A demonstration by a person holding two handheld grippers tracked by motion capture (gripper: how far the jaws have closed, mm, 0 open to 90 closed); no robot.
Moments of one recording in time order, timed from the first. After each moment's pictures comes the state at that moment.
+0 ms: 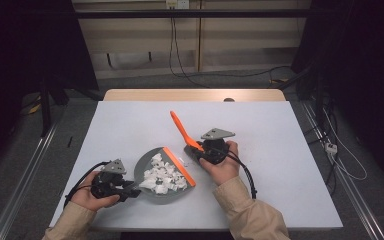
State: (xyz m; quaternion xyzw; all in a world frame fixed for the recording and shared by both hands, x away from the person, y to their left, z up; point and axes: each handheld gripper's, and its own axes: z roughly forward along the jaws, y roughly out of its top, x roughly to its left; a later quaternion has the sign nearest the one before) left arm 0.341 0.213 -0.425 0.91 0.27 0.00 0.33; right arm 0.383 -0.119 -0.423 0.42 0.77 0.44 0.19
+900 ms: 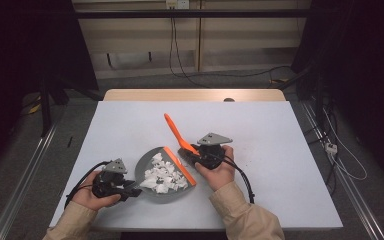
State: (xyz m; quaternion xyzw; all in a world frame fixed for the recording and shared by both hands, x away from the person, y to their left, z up) left arm 0.342 0.211 -0.426 0.90 0.27 0.00 0.33; right arm 0.374 -0.105 -0.427 0.40 0.77 0.47 0.18
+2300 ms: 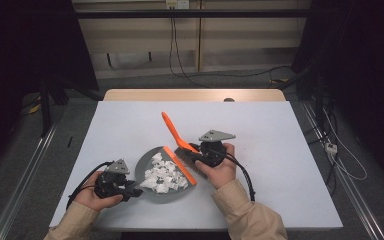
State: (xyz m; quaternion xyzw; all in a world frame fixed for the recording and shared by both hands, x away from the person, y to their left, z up) left arm 0.341 0.206 -0.428 0.91 0.27 0.01 0.32; right arm 0.375 -0.108 -0.418 0.40 0.76 0.48 0.15
